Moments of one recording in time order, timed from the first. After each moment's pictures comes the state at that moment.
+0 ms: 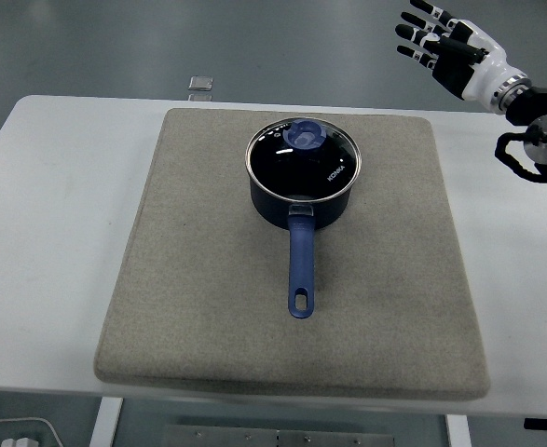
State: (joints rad) left arm 0.02 0.00 -0.13 -0.13 0.08 -0.07 -0.02; right arm 1.21 -0.24 0.20 0.44 0.22 0.35 0.17
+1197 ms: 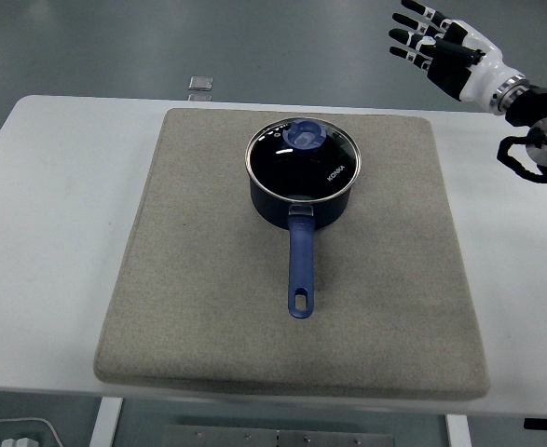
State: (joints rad) left arm 0.02 0.00 -0.13 -0.13 0.08 -0.06 -0.03; right arm 1.21 -0.25 0.19 0.44 0.18 0.41 0.18
